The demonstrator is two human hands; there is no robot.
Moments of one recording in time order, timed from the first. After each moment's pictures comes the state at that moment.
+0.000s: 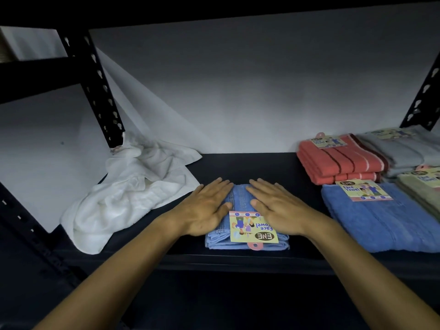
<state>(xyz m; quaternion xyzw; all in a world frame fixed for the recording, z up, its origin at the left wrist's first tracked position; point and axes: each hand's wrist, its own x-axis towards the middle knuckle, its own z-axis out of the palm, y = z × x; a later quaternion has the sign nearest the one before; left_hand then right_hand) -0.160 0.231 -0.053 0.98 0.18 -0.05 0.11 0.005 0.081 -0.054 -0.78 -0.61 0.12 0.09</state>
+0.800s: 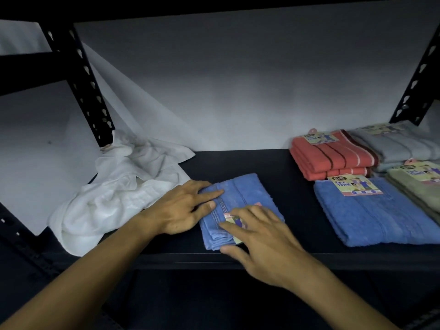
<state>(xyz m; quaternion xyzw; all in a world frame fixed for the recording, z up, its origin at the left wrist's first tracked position) -0.183 0.254 -0.057 0.99 0.15 0.01 0.08 -0.068 0.042 -0.074 -0.74 -0.65 -0.08 0.12</state>
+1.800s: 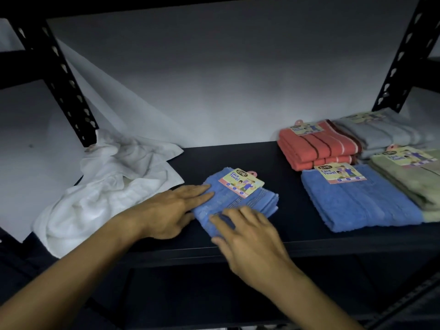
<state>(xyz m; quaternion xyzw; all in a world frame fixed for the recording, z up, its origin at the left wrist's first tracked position) -0.190 0.246 -0.052 1.00 0.06 -0.03 0.04 -0.091 0.041 -0.086 -0.76 -0.60 -0.19 0.17</state>
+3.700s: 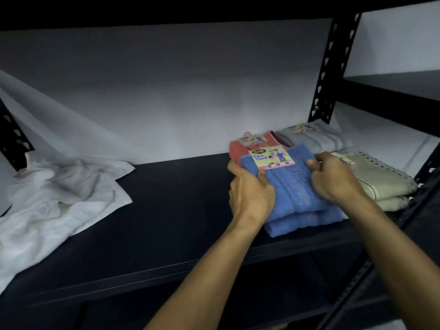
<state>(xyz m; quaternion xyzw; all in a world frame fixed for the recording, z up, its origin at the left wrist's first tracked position) -0.005 0.037 -0.019 0.77 0.31 0.27 0.48 0.111 -0.075 -0.005 -0.93 -0.18 -0.04 0.33</state>
